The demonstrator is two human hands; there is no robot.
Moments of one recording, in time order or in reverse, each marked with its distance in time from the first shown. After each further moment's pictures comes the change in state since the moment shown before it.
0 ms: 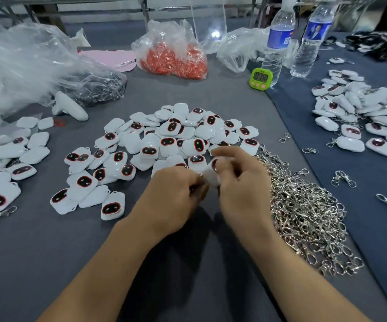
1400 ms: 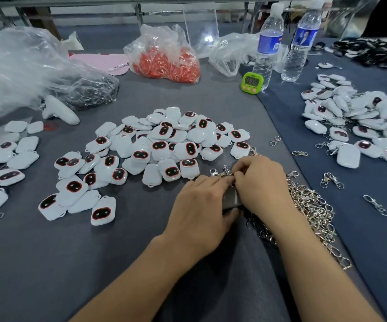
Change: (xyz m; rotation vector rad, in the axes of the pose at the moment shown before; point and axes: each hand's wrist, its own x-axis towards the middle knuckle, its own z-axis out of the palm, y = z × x) left_hand 0.002 0.045 0.053 0.069 0.034 0.027; right_hand 0.044 0.010 -0.042 -0.747 -0.200 0.149
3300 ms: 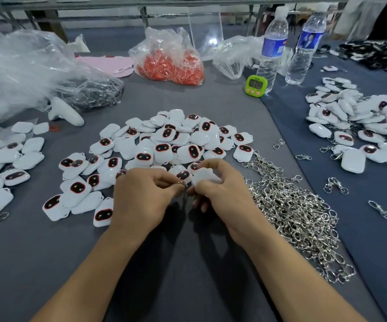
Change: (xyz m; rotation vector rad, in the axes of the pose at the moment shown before) left_hand -0.007 -0.057 -0.052 -0.280 0.242 -0.534; right_hand -0.027 -0.033 0.035 0.937 -0.315 0.019
